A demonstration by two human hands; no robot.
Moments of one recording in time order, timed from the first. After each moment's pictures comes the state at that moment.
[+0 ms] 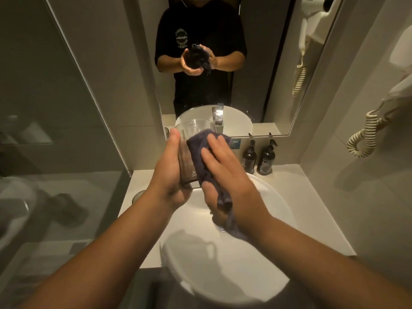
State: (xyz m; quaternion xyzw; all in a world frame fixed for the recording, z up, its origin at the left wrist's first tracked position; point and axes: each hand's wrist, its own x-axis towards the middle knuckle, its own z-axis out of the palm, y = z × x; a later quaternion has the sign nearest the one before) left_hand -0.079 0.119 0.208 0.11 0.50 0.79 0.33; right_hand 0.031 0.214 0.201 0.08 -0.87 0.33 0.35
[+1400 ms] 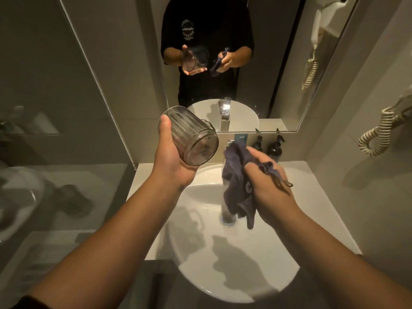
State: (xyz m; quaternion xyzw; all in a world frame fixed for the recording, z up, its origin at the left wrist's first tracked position) left_hand -0.117 0.122 0.202 -0.04 0.39 0.87 0.29; right_hand 0.027 0.245 0.204 -0.22 -0.72 0.64 0.18
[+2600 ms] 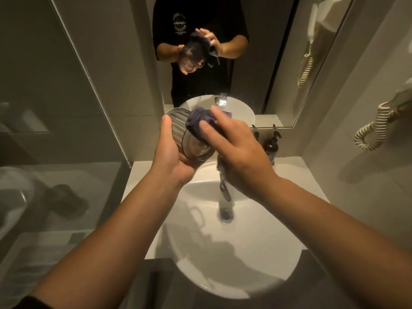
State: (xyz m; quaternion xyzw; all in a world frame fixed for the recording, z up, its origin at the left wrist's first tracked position) left_hand -0.120 0.125 0.204 -0.05 0.35 0.85 0.38; right_hand -0.012 0.247 0.212 0.13 -0.91 0.06 0.39
